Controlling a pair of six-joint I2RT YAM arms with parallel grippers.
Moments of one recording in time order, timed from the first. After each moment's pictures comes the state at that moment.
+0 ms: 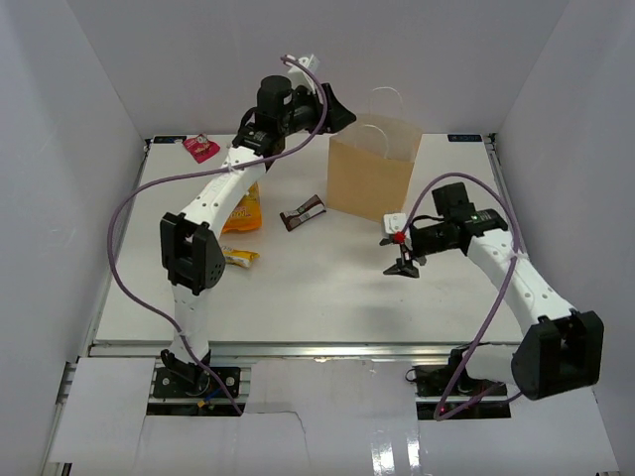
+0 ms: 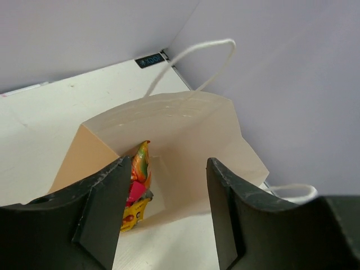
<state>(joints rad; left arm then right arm) -0.46 2.13 2.14 -0.12 0.46 -0.48 0.22 1.22 0.99 -0.86 -0.98 -1.22</state>
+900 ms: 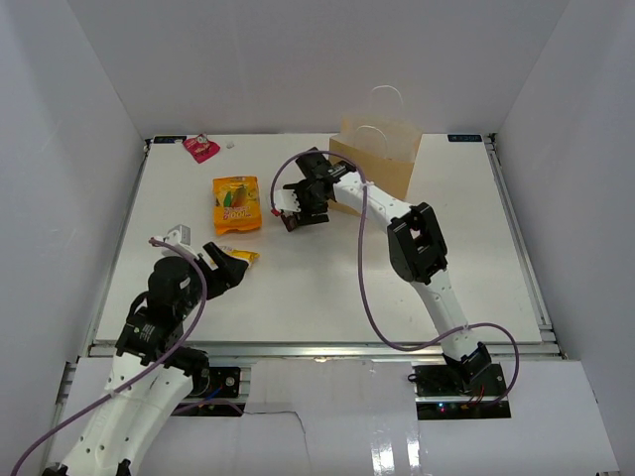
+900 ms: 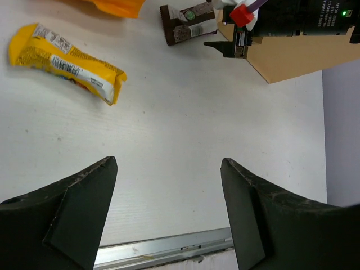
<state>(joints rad) -0.33 0.47 0.62 -0.58 -0.02 -0.69 0.69 2.40 2.15 -0.80 -0.27 -1.26</state>
